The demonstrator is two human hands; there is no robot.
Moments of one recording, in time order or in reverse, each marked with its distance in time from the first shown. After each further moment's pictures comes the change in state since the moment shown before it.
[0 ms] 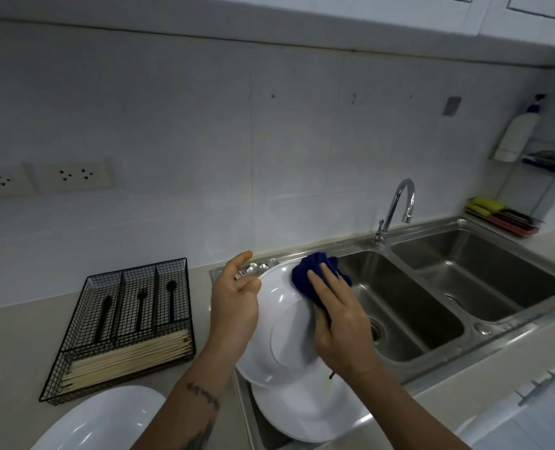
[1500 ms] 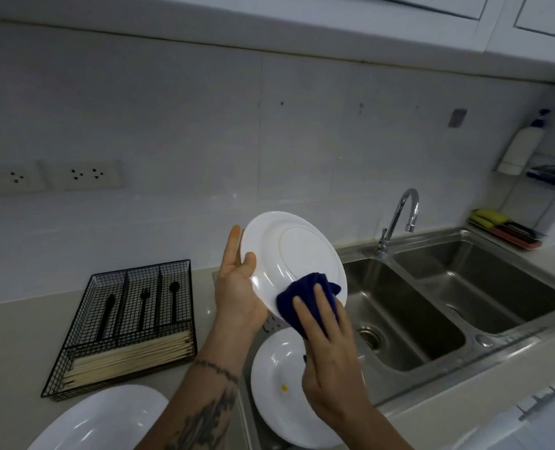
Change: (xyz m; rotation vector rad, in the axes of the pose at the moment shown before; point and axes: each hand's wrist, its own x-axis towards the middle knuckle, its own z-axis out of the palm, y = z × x) left_hand 0.014 0.024 0.012 -0.782 -0.058 -0.190; right_hand -0.031 -0.043 0.002 -0.070 -0.014 -0.048
